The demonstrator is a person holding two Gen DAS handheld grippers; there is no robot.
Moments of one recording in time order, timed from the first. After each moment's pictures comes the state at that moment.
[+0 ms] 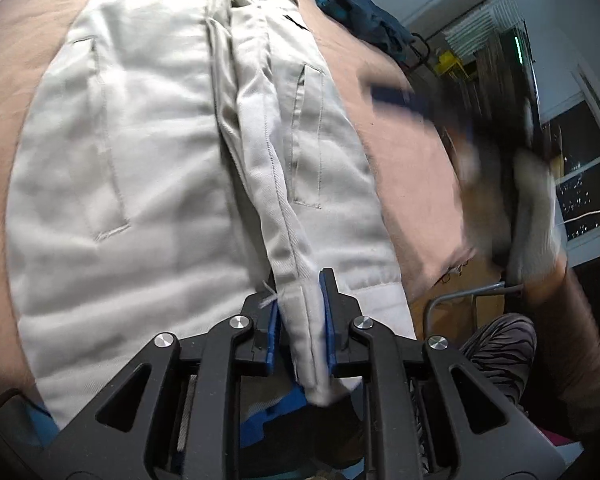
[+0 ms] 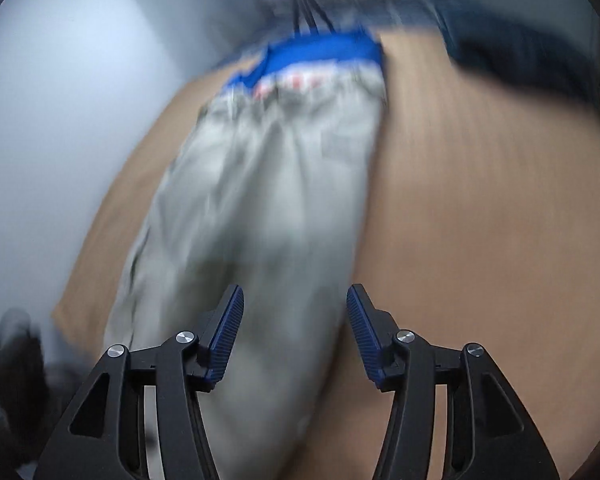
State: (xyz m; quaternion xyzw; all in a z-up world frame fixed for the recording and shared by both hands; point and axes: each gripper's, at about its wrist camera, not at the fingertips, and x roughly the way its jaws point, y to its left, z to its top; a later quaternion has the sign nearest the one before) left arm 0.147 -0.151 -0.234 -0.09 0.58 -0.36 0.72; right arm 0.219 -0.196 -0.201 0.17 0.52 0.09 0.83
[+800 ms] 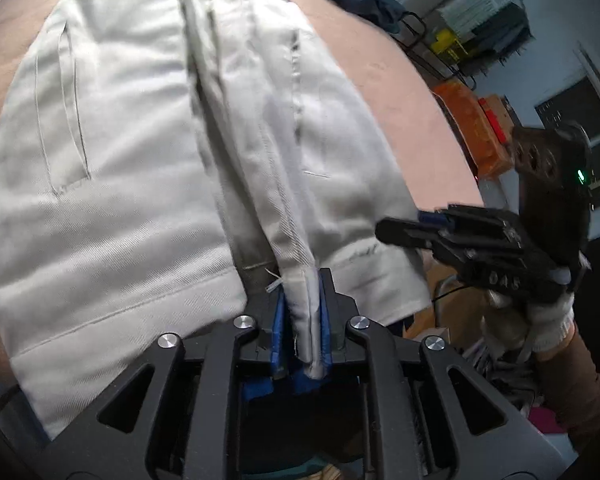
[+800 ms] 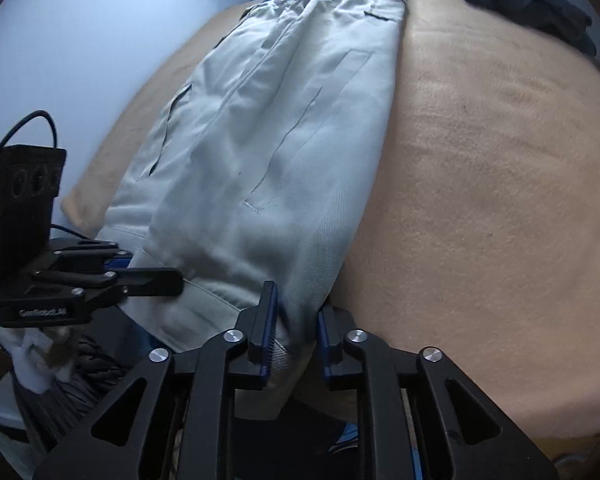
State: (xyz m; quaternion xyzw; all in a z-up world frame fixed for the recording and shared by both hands) left arm 0.118 -0.178 -0.241 -0.04 0.58 -0.38 0.72; right arm 0.121 -0.156 -0.221 0.12 0.55 0.12 0.81
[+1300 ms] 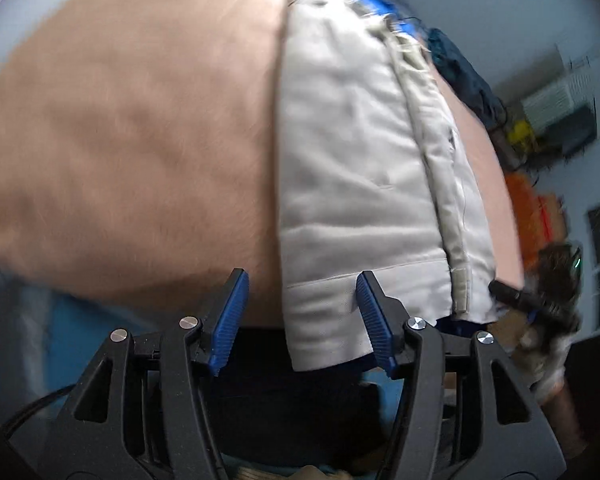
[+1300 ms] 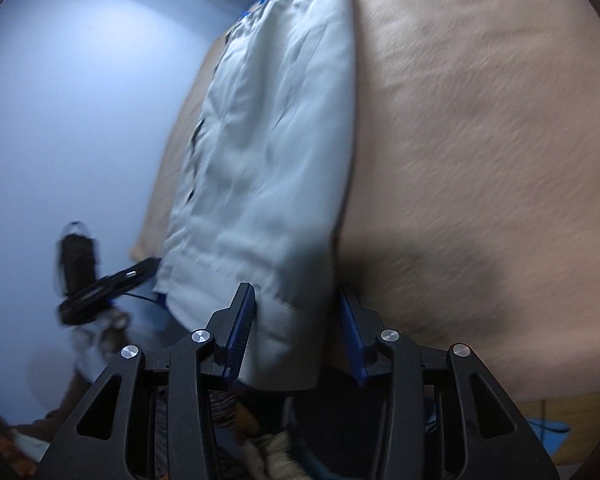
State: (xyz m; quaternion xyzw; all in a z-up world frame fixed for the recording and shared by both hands) left arm 0.132 -0.018 -0.261 -0.18 0.59 -0.21 0.76; right arm 0.110 -0.186 -0.257 0.33 0.54 0.19 0.75
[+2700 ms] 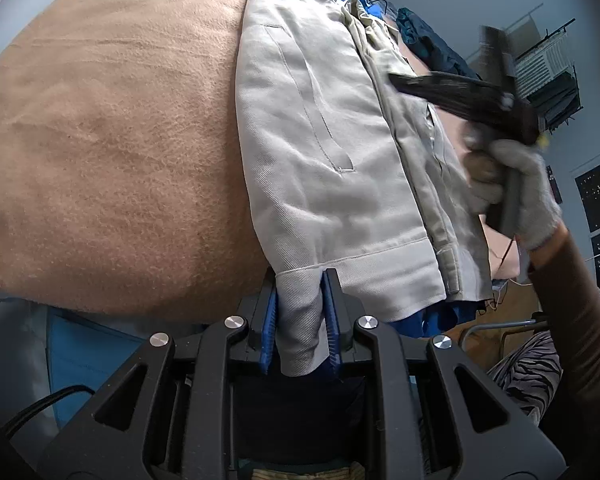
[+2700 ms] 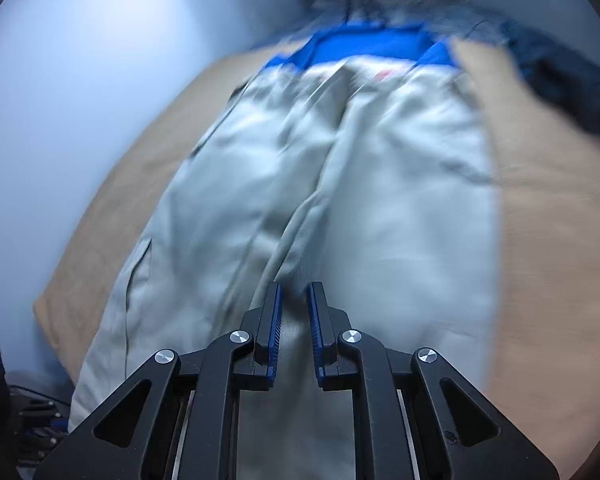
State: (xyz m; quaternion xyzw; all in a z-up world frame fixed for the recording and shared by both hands) left arm 0.117 -0.038 -0.244 -0.11 0.57 -0.25 0.77; right arm 0.293 -0.103 -0.220 0.10 0.50 0.13 0.85
